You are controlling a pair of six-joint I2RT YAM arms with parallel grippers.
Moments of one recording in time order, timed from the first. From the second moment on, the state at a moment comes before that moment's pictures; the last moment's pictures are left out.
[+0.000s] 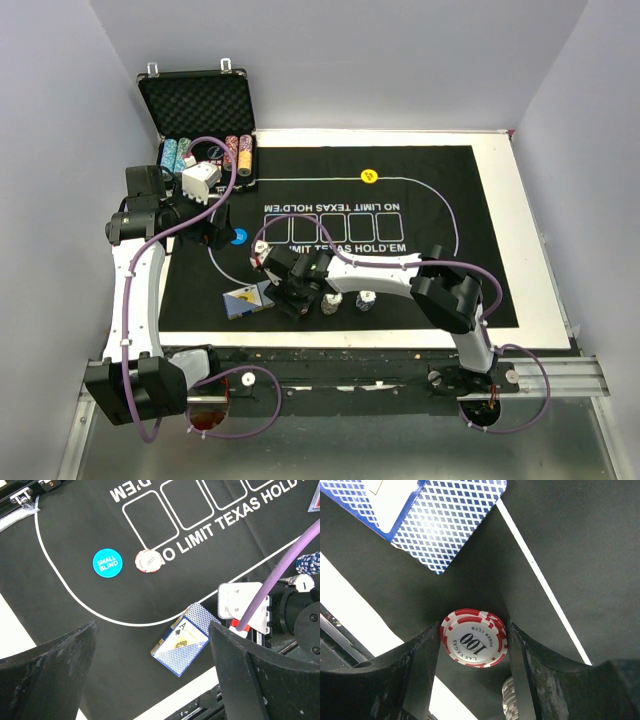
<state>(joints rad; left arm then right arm) 0.16 1.15 1.20 -0.92 0.61 0.41 1.16 2.04 1.47 -0.52 0.00 0.13</state>
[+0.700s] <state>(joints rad) 0.16 1.15 1.20 -0.92 0.61 0.41 1.16 2.00 1.43 -0.49 0.04 0.14</state>
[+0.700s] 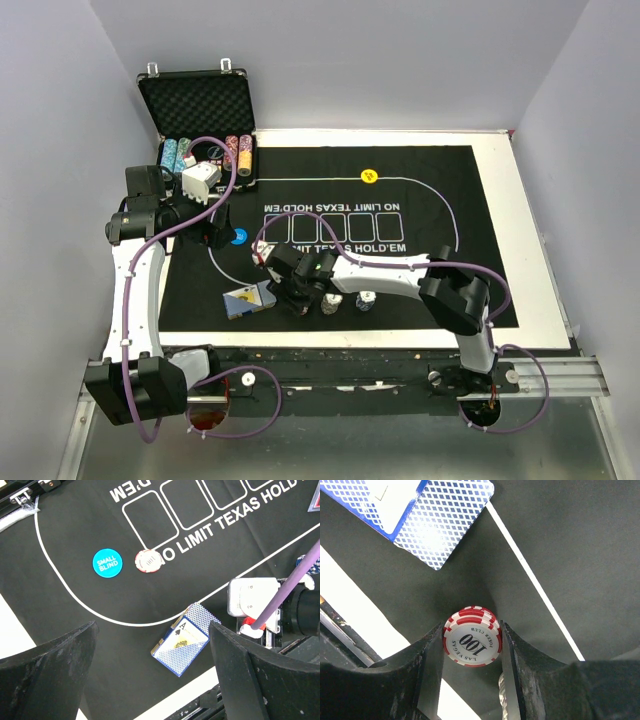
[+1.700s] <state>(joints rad) 0.16 1.14 1.20 -0.94 0.62 0.43 0.44 2.18 1.92 -0.51 0.09 0.21</state>
